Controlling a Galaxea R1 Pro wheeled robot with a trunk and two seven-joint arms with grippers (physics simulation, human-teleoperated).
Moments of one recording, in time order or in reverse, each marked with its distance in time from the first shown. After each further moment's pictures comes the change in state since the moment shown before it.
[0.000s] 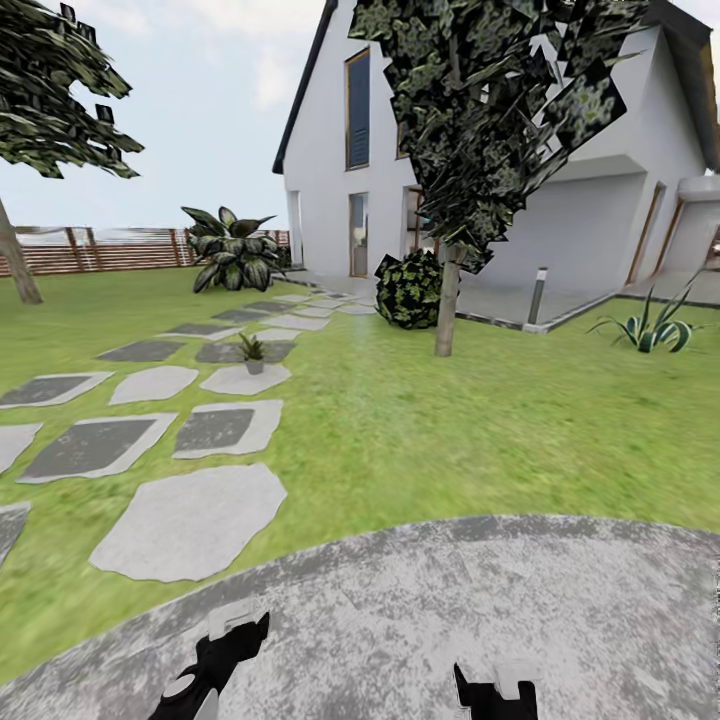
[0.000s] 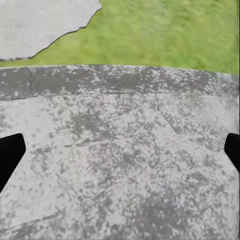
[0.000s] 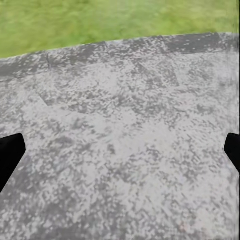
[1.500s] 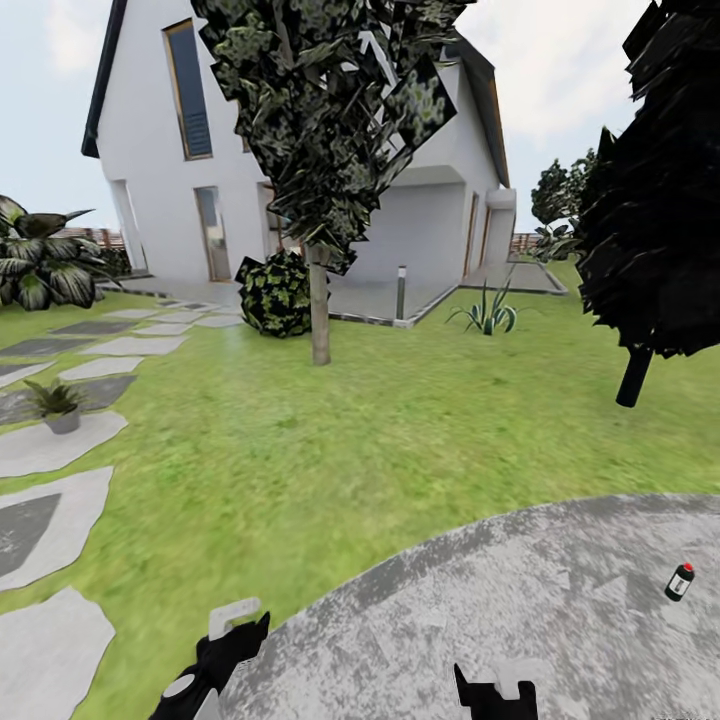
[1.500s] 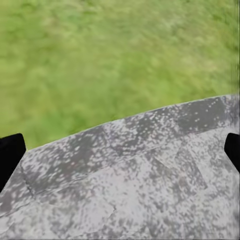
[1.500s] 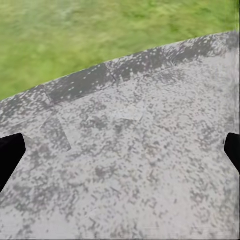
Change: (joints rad) left arm 0.000 0.000 0.000 0.001 0.000 0.000 0.000; right arm 0.000 0.000 0.000 0.000 0.000 0.000 0.001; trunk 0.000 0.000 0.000
